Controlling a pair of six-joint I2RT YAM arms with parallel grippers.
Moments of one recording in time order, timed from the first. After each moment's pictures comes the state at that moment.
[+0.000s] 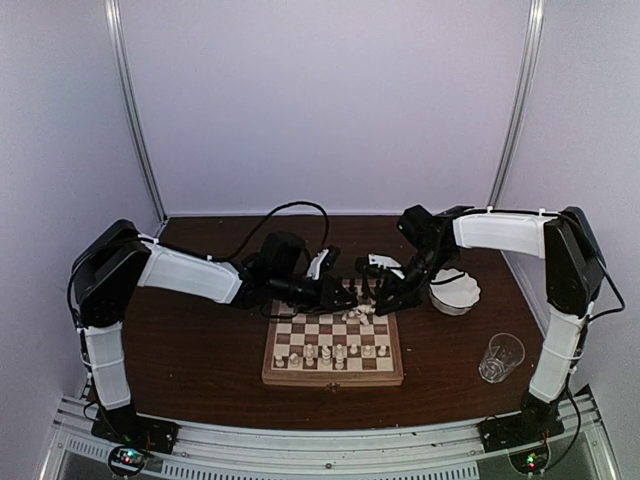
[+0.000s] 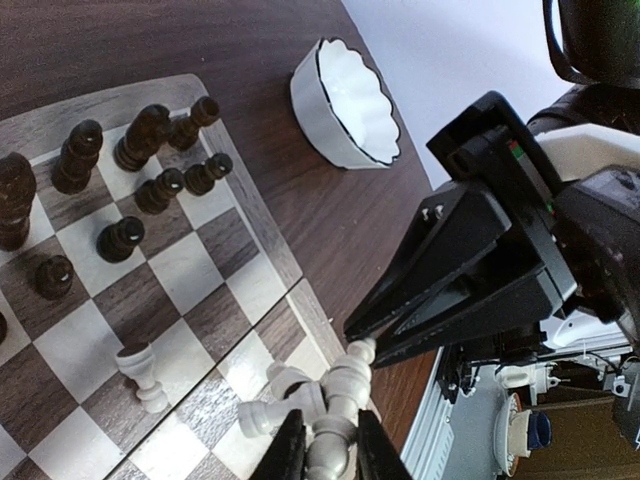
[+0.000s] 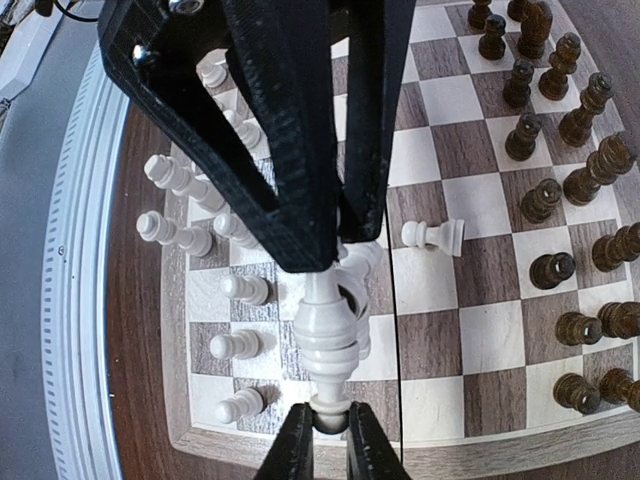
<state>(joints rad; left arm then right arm) -0.86 1.96 1.17 0.27 0.56 -0.76 0.53 1.87 1.39 -0.87 -0.69 -0.78</state>
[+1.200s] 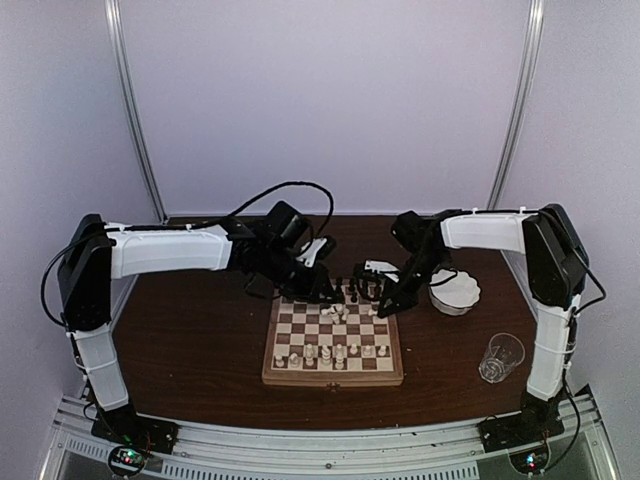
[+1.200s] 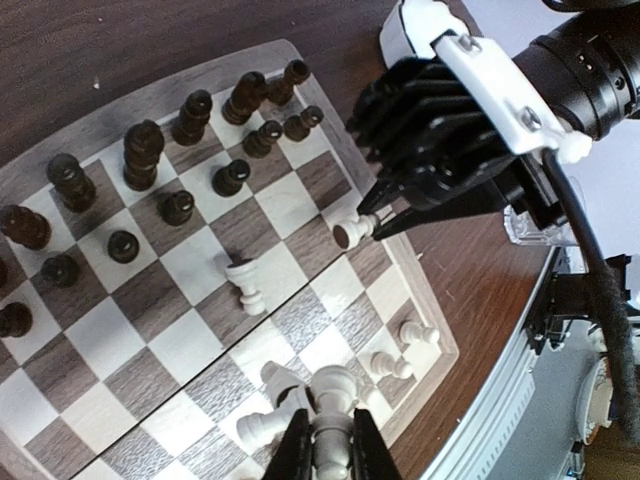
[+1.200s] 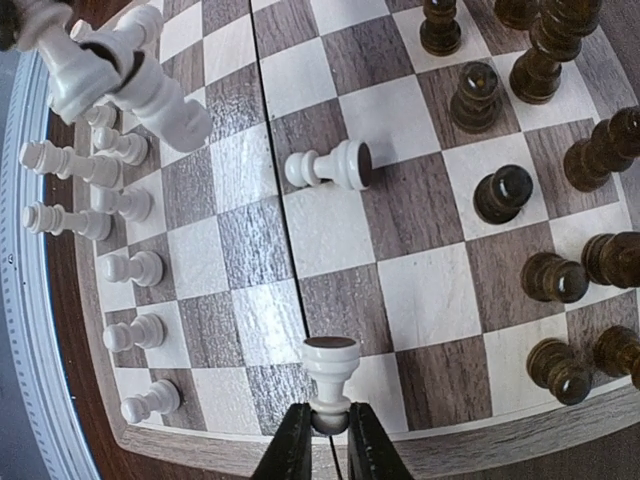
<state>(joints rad) -0.86 1.87 1.40 -0.38 0.40 -0.49 0.52 1.98 1.44 -0.87 -0.56 -0.70</state>
